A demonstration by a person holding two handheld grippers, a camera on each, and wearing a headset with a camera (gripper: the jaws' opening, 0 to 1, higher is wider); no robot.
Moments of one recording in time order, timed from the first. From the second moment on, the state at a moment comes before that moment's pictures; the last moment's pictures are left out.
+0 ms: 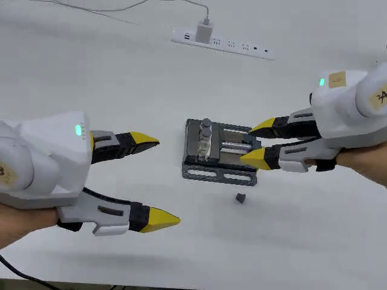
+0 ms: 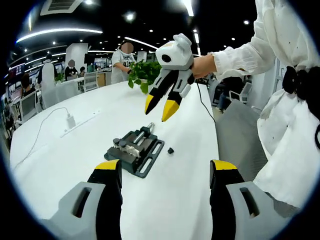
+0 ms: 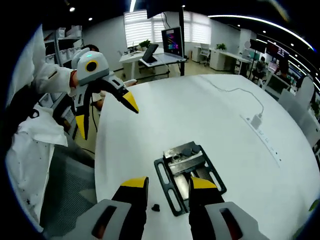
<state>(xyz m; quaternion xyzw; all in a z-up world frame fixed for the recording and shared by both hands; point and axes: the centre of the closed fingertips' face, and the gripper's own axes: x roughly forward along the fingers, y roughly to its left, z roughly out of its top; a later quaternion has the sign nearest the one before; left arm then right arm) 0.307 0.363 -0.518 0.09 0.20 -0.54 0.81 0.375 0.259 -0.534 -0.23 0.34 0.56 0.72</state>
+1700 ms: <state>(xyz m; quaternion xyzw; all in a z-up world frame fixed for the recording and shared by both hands) 0.343 0.236 -0.630 0.36 0.23 -0.66 0.62 0.296 0.142 -0.569 -0.11 0.32 0.52 0.78</state>
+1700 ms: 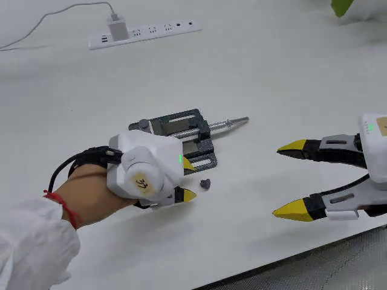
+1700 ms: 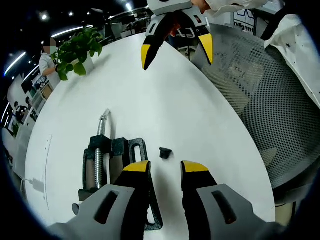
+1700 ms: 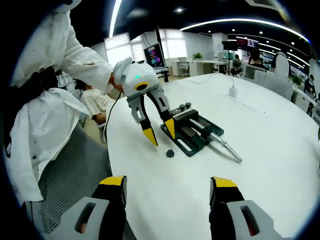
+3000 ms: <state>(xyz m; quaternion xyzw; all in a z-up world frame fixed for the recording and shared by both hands) 0.344 0.221 -0.648 0.39 0.23 -0.67 0.59 0.294 0.130 -0.571 -0.11 0.33 0.51 0.79</state>
